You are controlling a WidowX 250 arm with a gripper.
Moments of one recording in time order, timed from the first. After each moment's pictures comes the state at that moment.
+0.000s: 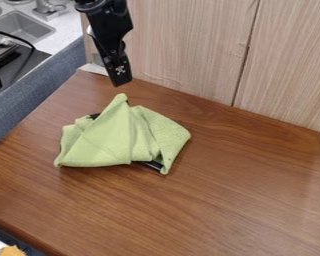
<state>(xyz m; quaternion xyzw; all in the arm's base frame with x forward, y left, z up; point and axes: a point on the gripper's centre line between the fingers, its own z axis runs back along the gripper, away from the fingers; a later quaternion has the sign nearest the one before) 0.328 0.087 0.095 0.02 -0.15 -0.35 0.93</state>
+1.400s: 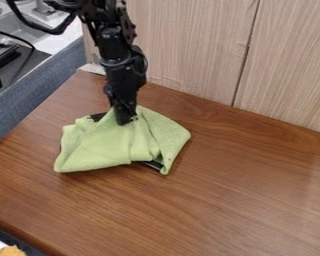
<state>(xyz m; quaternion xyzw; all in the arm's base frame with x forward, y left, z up) 0.317 0.073 0.021 0.01 -0.06 -0.32 0.95</state>
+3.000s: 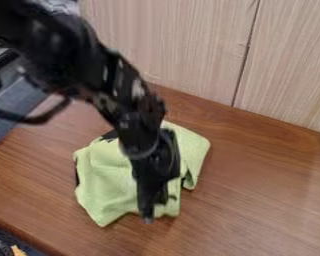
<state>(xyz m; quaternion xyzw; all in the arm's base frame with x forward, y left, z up) 0.219 -0.039 0.004 -0.01 -0.12 -0.55 0.83</state>
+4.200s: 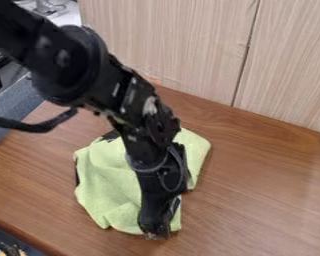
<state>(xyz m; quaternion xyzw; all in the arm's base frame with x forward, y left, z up) 0.207 -0.051 0.015 -0.01 -0.10 -0.56 0.82</state>
